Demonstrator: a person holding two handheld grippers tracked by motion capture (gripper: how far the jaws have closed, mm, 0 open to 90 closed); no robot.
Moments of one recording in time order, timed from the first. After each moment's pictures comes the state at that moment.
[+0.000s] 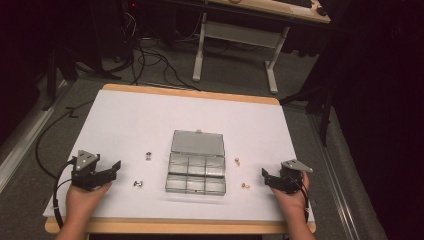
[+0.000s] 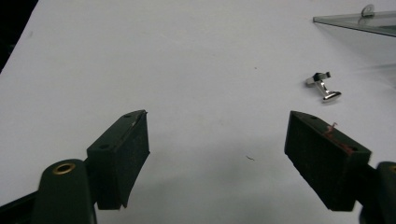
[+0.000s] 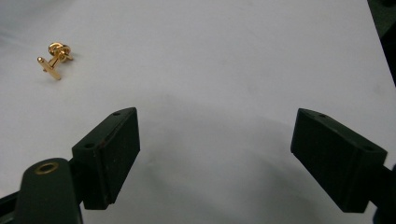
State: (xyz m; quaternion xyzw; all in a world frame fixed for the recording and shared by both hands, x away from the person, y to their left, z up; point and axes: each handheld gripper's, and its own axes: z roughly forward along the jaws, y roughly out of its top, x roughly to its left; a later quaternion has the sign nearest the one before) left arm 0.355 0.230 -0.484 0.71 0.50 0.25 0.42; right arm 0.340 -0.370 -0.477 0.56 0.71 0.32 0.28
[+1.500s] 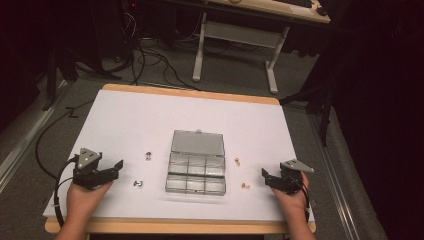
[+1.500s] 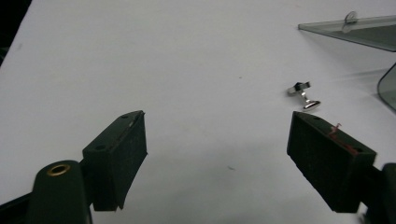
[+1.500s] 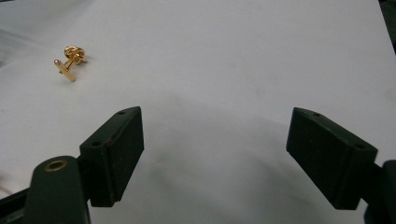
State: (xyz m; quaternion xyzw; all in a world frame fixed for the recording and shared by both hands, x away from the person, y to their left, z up) left arm 0.357 0.222 -0.470 0.72 0.50 0.23 0.43; right arm 0.339 -0.370 -0.476 0.55 0.72 0.33 0.27
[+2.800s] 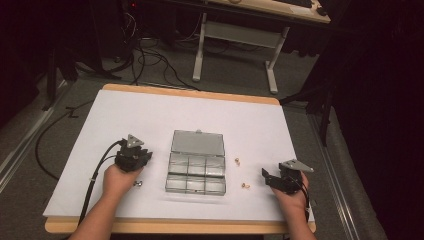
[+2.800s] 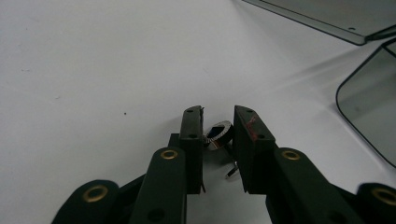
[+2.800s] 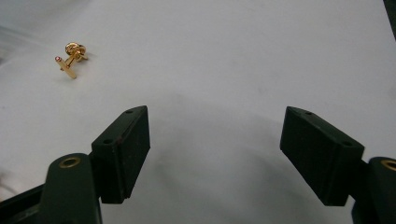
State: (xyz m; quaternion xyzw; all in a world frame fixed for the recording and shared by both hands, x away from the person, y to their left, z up) left arm 0.412 0.139 -0.479 0.80 0.44 0.16 0.37; right arm 0.339 -0.369 -0.476 0.54 0.72 0.33 0.27
